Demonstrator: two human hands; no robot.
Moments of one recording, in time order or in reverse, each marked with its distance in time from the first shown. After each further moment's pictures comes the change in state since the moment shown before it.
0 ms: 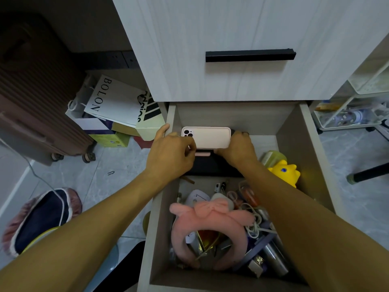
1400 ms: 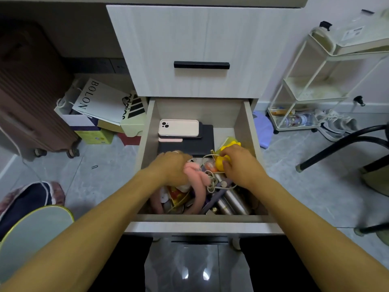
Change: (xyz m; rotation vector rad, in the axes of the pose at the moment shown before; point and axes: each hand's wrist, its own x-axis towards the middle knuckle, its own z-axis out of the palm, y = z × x) left_hand -0.073 0.092 -0.037 -0.058 -0.643 0.004; right_hand -0.164 0.059 -0.102 -0.243 -0.013 -0.333
